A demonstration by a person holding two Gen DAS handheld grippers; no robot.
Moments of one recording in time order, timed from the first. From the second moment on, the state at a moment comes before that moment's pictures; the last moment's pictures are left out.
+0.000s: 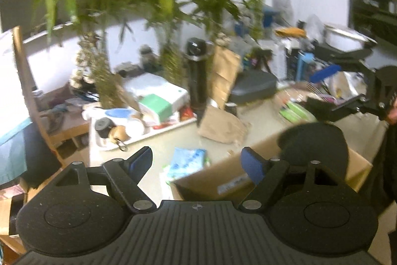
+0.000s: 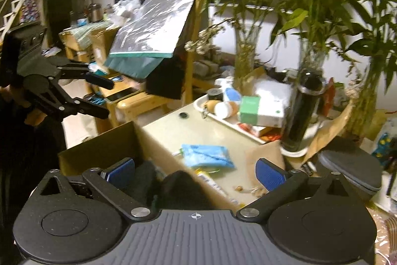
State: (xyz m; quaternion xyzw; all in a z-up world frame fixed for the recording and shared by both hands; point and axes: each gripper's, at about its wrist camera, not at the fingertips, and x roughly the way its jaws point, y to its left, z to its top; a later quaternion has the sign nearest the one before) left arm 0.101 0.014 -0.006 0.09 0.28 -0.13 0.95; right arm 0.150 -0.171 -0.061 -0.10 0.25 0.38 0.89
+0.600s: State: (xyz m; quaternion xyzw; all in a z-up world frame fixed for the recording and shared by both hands) left arm 0.124 0.040 -0.009 0.03 0.27 0.01 0.96; right arm 0.182 -0.180 -0.068 -0.09 0.25 0.19 0.95
